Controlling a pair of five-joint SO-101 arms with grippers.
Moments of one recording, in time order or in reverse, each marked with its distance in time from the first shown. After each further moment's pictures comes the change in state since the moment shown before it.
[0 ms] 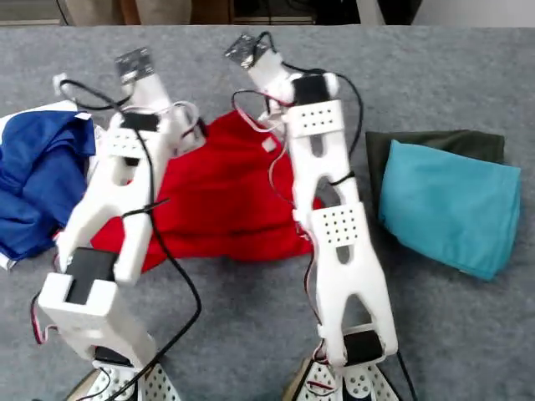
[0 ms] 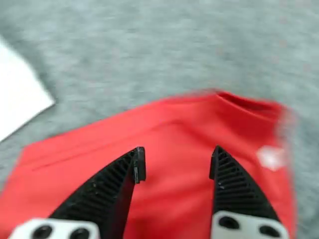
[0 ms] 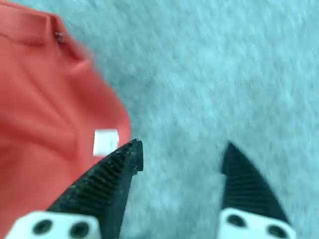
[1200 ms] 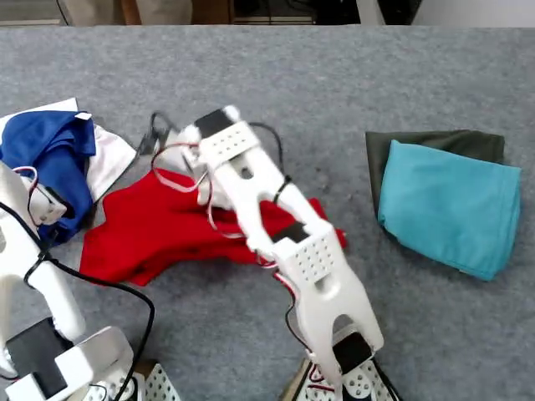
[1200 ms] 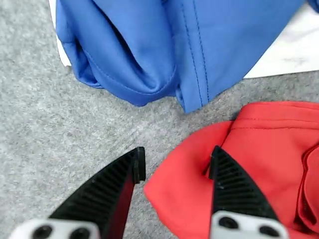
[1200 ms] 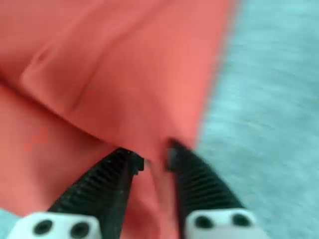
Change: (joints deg) left arm -41.3 -24.4 18.4 27.5 -12.2; right arm -20.9 -21.3 48.6 -1.8 6.9
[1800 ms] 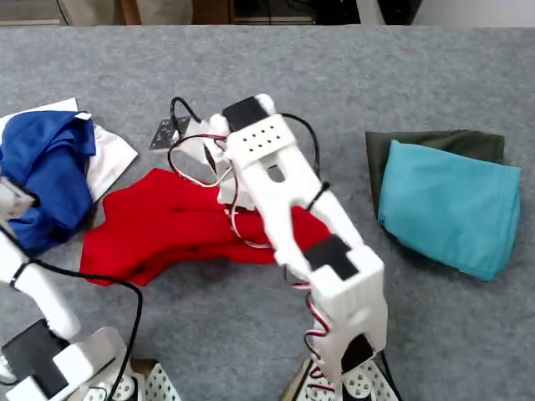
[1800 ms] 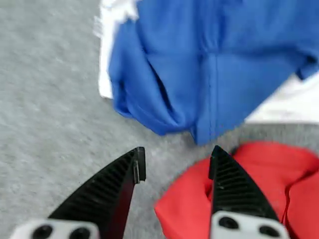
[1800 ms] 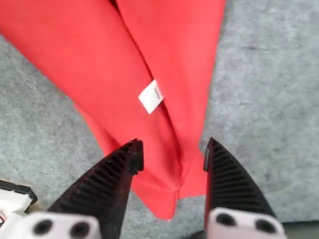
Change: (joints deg) left arm -6.2 0.0 -8.4 2.7 -0.1; right arm 1.4 -22.9 21.0 4.0 1.9
